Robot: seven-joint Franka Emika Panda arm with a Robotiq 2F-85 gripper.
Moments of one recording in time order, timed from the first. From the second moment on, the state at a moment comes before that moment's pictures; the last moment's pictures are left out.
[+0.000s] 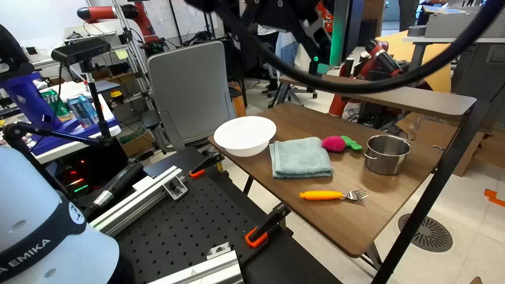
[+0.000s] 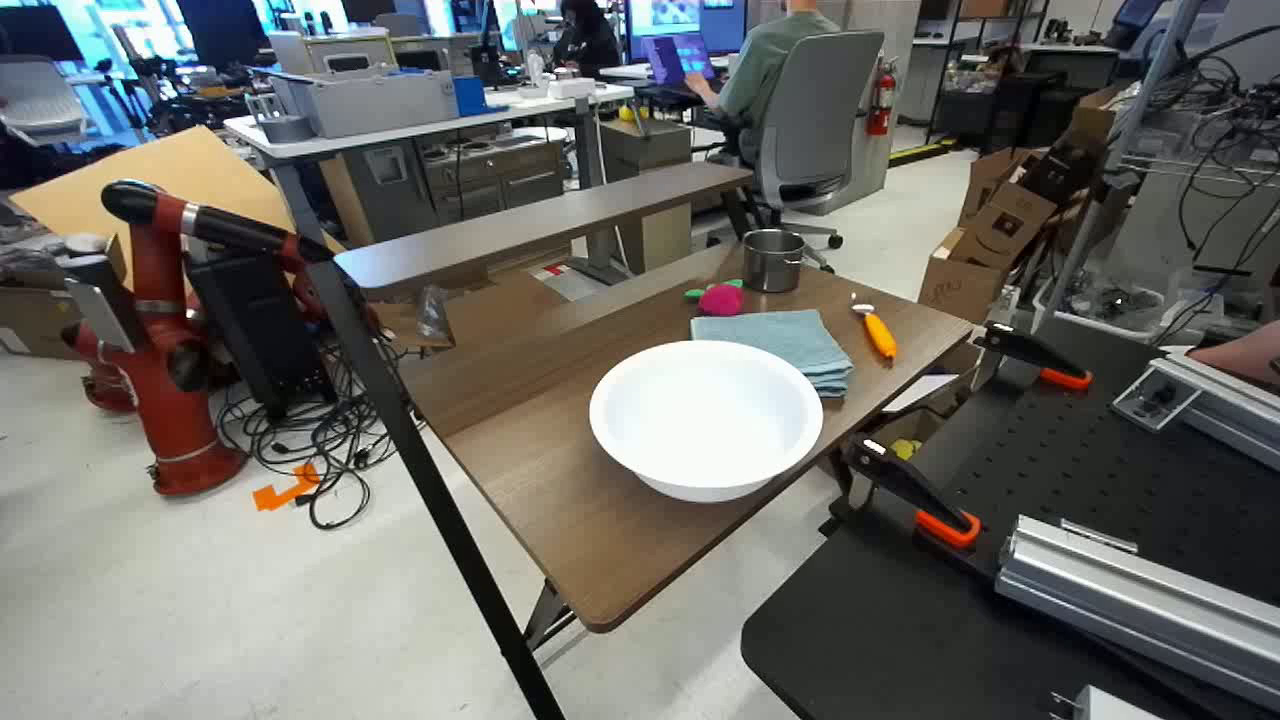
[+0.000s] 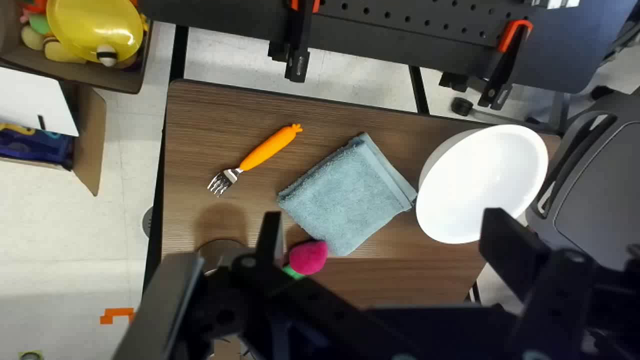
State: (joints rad) arm -0.01 -0.61 -0.52 -2.67 0.03 2.18 -0.72
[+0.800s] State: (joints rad) arm -0.02 -0.56 -0.47 -2.67 0.08 2.22 -0.71
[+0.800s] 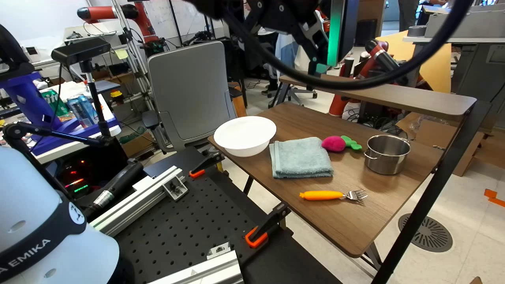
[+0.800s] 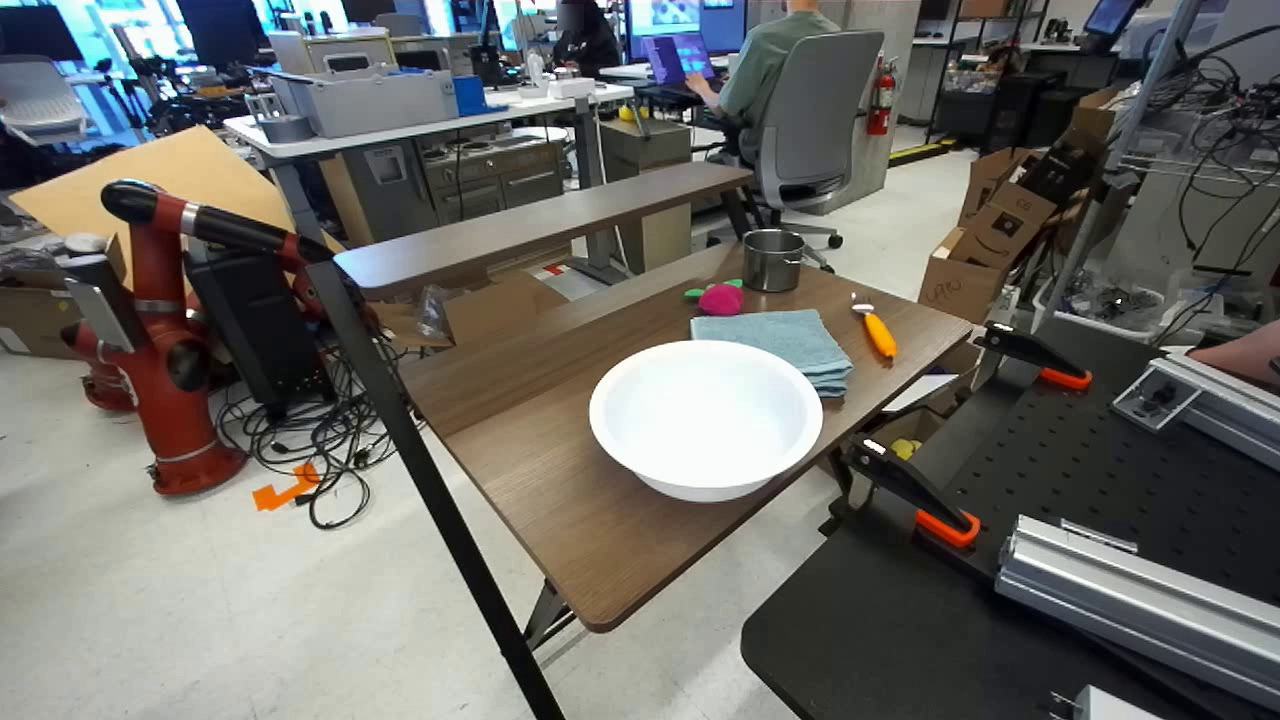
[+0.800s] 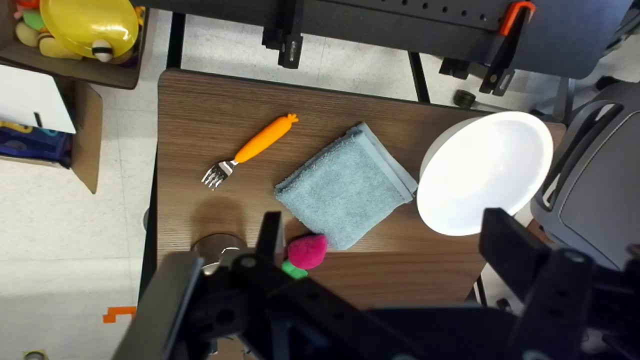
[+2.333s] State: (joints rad) arm -0.02 0.31 -0.11 -2.15 0.28 2.31 -0.57
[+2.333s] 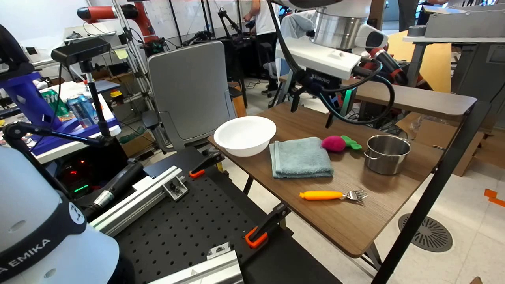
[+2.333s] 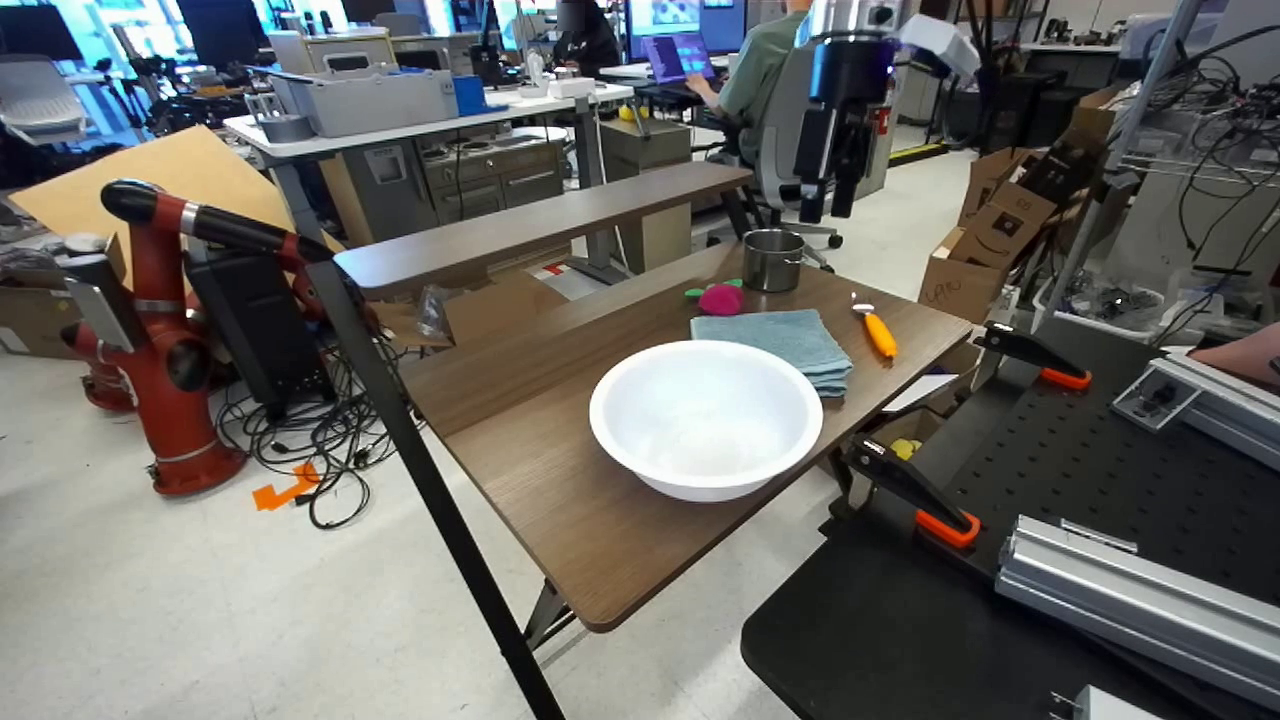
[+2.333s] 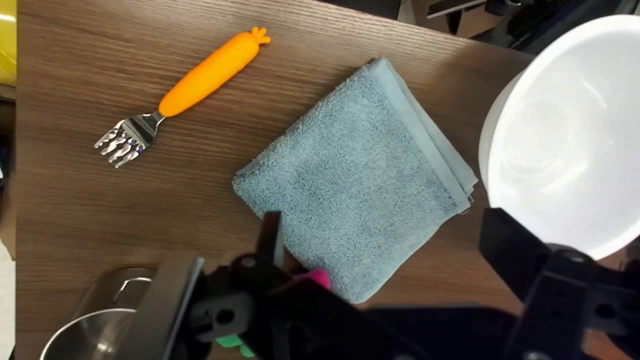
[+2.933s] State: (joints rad) arm -0.01 0.51 -0.02 -2.03 0.08 2.31 -0.37
